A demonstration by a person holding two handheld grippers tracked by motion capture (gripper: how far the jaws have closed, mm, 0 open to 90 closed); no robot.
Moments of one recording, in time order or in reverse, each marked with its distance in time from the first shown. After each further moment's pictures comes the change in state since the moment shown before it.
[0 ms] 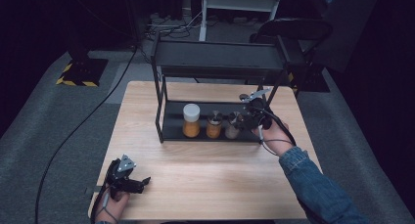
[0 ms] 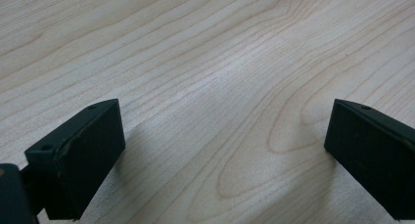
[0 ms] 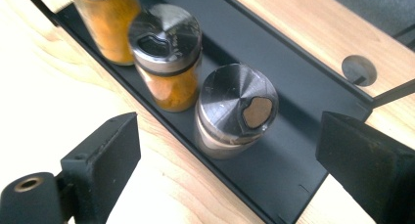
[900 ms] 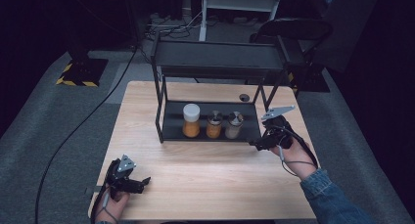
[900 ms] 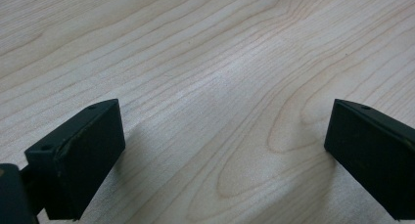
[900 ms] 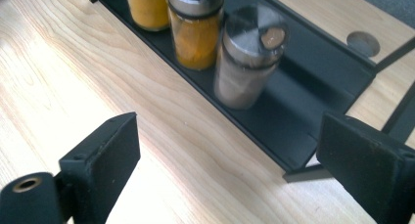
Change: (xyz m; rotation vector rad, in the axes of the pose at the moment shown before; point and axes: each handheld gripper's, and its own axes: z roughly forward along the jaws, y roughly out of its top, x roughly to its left) left arm 0.000 0.000 0.000 0.001 -0.001 -0.001; right arm 0.006 -0.068 -0.042 -0.053 0.034 -0.011
